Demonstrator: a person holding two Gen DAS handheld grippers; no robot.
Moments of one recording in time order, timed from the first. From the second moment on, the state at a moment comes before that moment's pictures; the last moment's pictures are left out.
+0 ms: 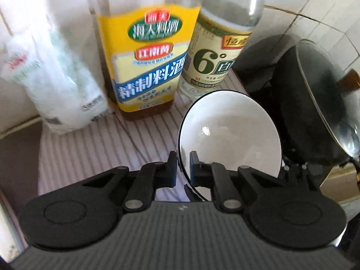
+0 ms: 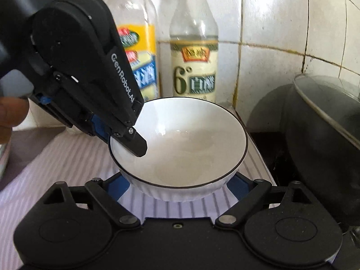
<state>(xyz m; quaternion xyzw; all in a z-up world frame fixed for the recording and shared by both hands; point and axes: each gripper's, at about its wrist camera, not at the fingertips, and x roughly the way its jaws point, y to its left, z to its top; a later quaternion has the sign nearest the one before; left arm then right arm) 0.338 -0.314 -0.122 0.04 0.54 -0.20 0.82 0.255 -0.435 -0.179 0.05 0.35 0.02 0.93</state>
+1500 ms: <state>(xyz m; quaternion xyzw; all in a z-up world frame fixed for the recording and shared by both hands) 0.133 -0.056 -0.010 -0.02 0.52 -0.08 0.85 0.113 -0.231 -0.038 -0.03 0.30 0.20 0.93</state>
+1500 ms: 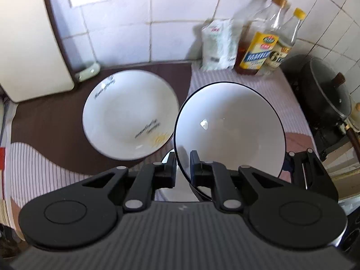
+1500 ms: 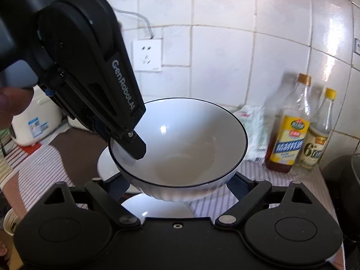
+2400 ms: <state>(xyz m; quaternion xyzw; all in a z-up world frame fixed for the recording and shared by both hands) 0.148 -0.049 -0.100 -0.03 0.60 -0.07 0.80 0.112 -0.217 -0.095 -0.06 0.42 0.25 0.87</state>
